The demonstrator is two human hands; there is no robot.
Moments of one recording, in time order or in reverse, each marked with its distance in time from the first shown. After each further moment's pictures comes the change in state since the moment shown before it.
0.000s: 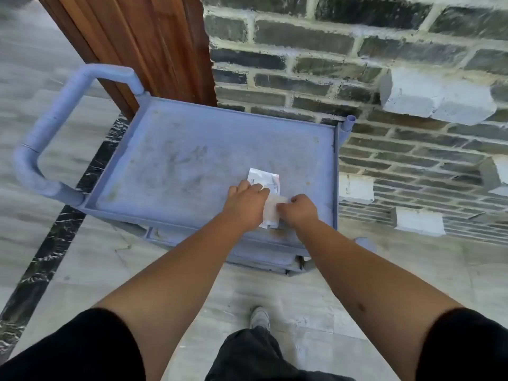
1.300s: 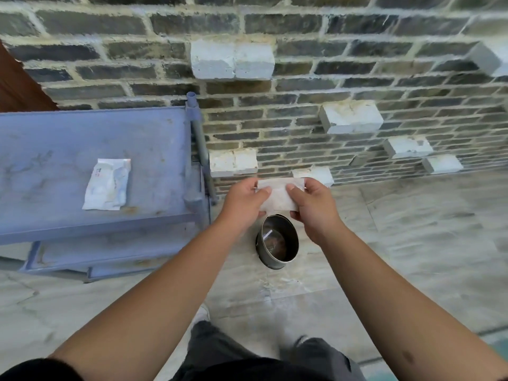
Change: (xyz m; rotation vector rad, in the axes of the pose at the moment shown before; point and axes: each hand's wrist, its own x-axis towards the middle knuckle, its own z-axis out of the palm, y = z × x) left_hand -0.068 0.367 -0.022 -1.485 -0.107 -0.110; right_hand -0.136 0.230 -0.293 0.765 0.197 -0.241
